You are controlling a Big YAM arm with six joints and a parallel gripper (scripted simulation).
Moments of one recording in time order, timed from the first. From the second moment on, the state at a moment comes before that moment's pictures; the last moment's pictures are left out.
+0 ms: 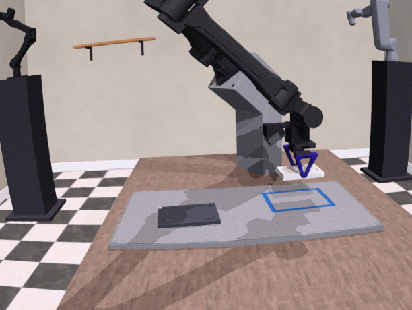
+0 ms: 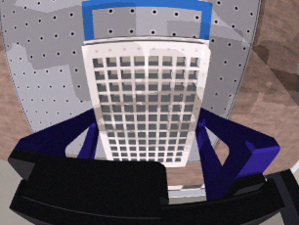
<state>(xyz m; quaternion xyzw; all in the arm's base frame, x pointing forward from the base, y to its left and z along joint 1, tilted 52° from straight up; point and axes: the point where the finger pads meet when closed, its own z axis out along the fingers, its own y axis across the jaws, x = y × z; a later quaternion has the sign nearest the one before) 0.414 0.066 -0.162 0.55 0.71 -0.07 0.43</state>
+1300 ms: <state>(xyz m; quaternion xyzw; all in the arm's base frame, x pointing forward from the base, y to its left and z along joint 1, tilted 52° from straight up) 0.417 0.034 -0.128 0.54 0.72 -0.08 0.42</state>
